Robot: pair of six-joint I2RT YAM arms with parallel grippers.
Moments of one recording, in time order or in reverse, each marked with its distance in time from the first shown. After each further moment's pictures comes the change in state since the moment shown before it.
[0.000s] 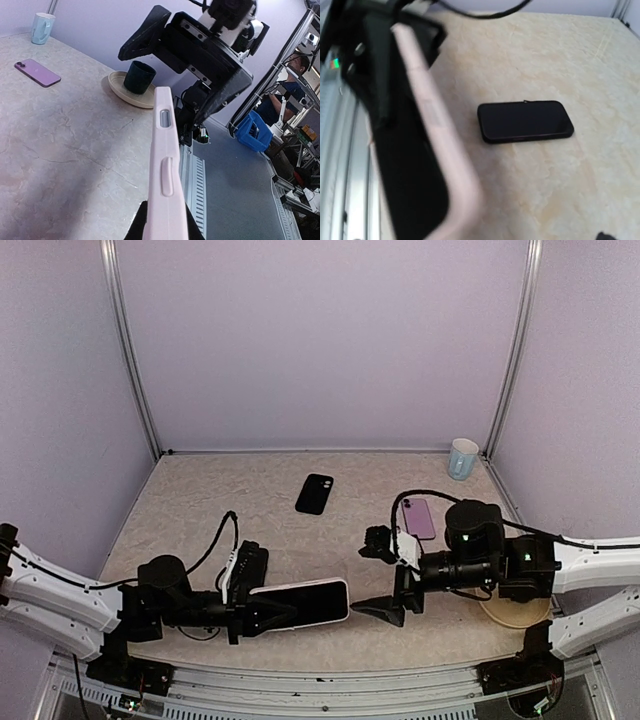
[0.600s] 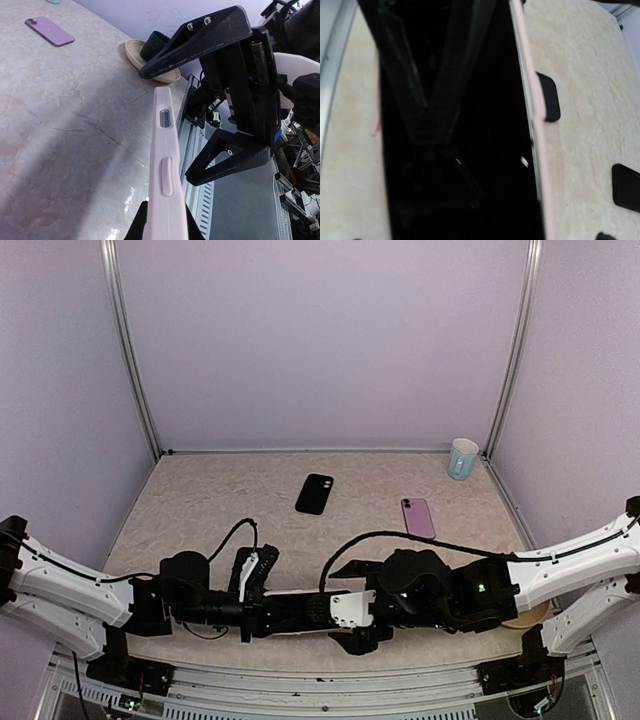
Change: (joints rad) left arm 0.023 0.088 0.074 -0.143 0.024 -0.074; right arm 0.265 0.257 0.113 -0.058 0.425 -0.327
